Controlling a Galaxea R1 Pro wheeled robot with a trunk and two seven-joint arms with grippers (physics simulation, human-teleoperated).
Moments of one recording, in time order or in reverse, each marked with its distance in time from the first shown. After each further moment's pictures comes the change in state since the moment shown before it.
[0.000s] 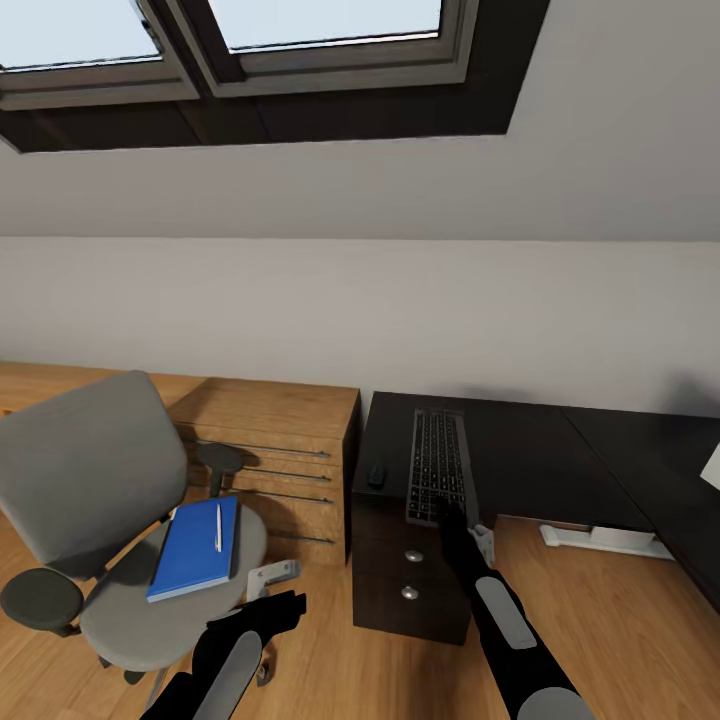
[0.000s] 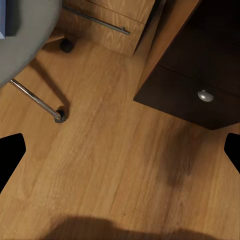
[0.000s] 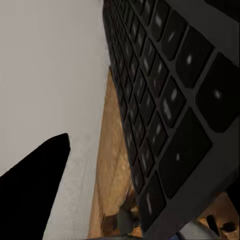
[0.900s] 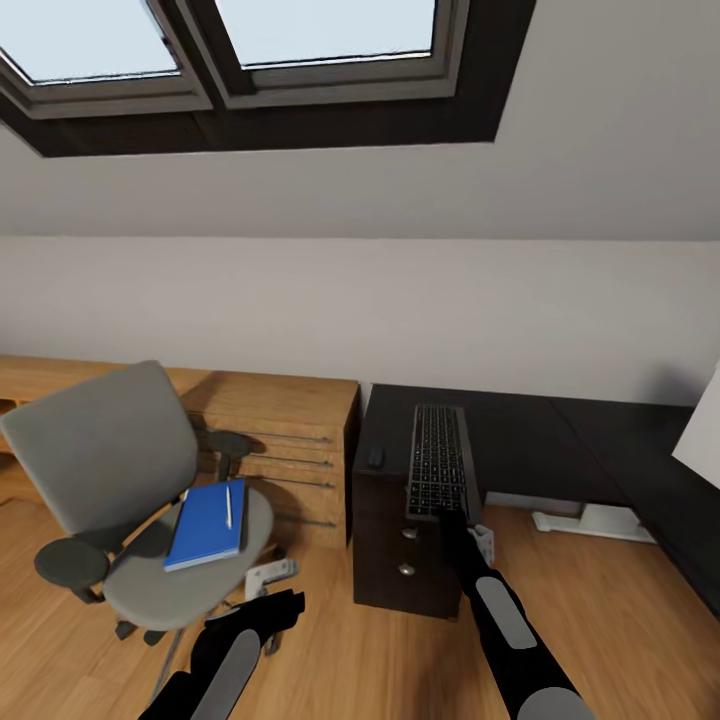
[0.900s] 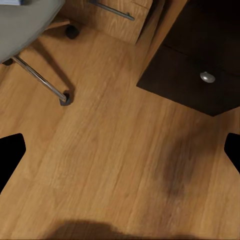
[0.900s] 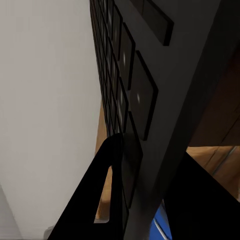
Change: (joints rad) left arm 0.000 0.000 0.009 -0.002 0.001 0.000 0.000; right arm 0.000 0.000 0.000 0.000 0.004 0.000 -0.002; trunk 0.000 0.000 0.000
